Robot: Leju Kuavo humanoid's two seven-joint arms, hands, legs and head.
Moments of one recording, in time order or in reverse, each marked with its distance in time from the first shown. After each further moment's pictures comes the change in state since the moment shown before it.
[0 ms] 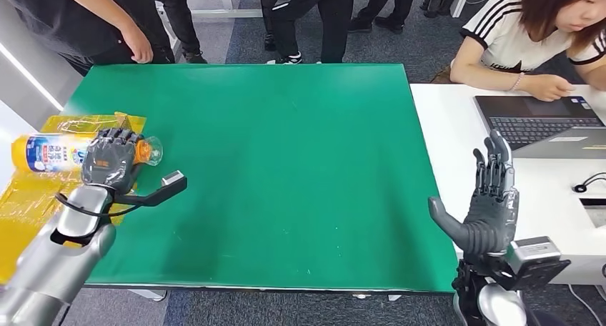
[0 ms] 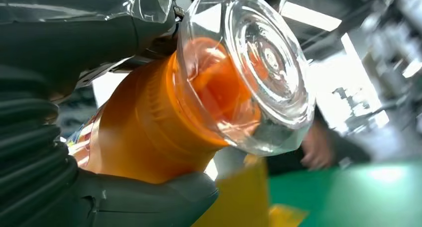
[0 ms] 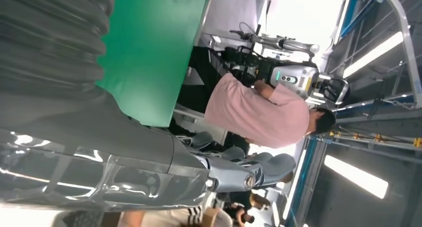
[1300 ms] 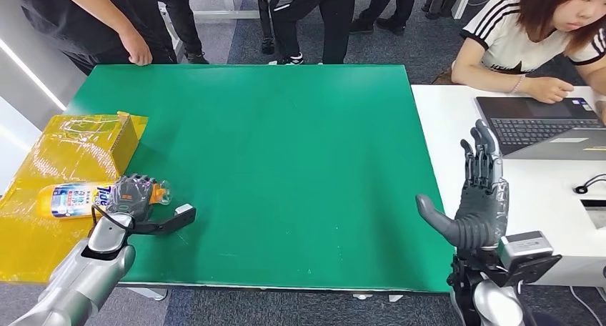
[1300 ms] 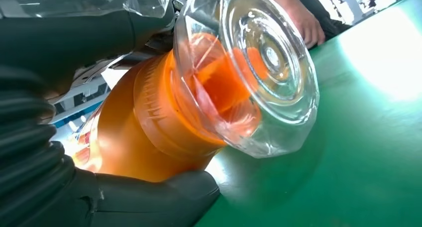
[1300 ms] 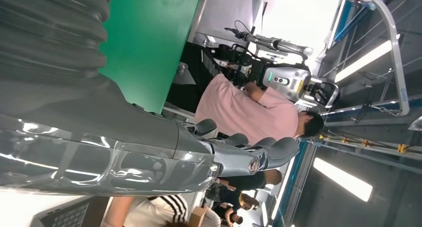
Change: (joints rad) left arm -0.027 -0.136 0.060 0.420 -0.041 -0.006 -0.078; right arm -0.026 0.039 0.000 -0.041 0.068 0.070 0.048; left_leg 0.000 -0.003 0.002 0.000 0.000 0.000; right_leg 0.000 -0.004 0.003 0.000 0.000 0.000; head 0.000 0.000
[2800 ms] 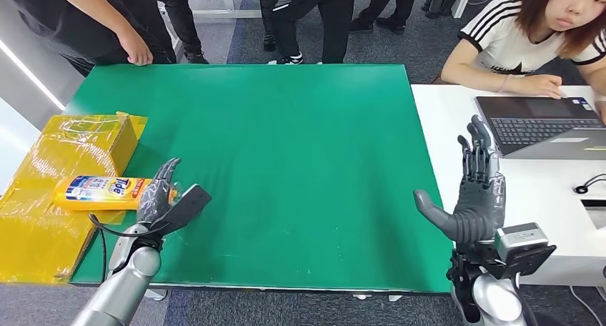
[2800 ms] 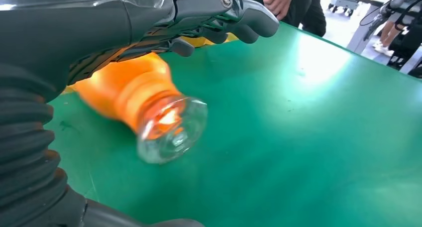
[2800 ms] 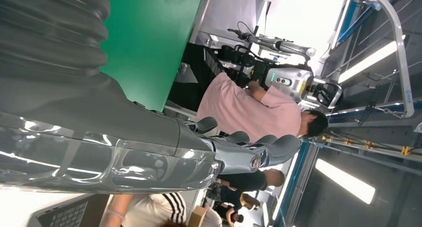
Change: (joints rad) left arm 0.147 -0.163 0.155 -0.225 0.701 0.067 -0.334; right arm -0.029 -0.015 0.011 0.027 -0.002 -0.002 0.008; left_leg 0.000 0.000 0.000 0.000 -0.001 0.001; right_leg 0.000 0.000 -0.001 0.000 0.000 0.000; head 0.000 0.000
